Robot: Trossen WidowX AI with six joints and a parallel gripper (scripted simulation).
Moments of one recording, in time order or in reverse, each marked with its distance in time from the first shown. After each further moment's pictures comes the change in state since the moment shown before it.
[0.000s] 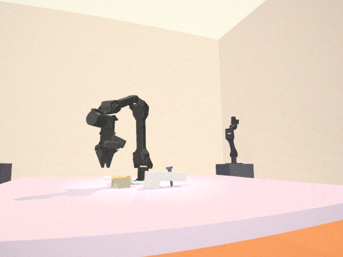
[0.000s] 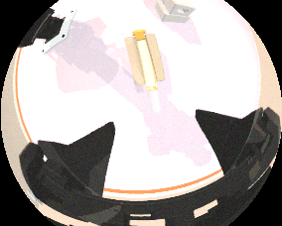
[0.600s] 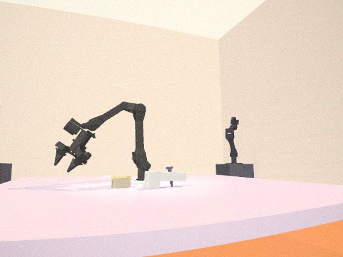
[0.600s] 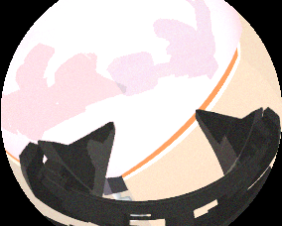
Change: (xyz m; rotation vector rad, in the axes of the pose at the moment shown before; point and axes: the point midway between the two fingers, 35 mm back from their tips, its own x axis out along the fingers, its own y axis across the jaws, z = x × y) arm 0.012 0.230 -0.135 0.850 0.553 -0.106
